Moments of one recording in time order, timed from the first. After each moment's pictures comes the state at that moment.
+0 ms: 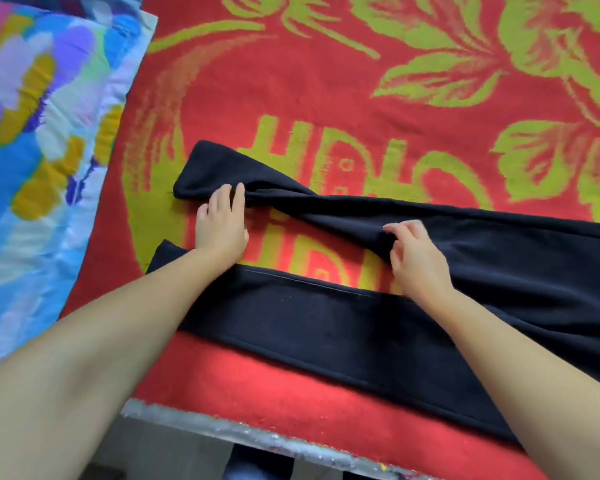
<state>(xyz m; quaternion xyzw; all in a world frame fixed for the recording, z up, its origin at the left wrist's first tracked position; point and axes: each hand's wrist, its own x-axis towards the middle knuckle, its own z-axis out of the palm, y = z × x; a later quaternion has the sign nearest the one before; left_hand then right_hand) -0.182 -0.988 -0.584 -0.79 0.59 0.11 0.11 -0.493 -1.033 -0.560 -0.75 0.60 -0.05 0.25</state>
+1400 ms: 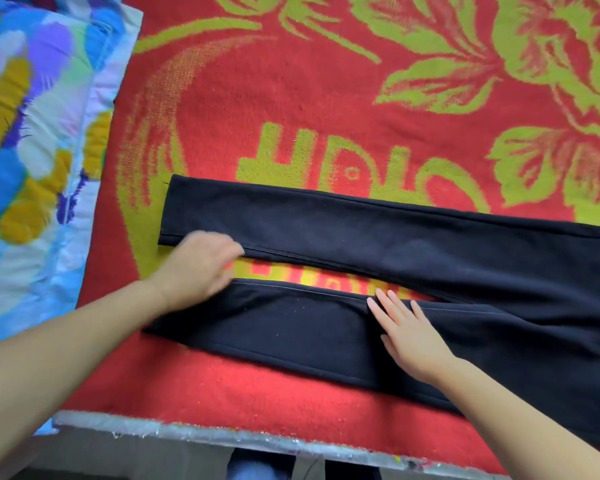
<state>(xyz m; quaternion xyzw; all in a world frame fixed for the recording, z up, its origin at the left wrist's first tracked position) -0.098 -0.948 -0.579 -0.53 0.84 0.13 -0.03 -0.511 -0.945 -0.571 -0.84 0.44 0.24 0.22</state>
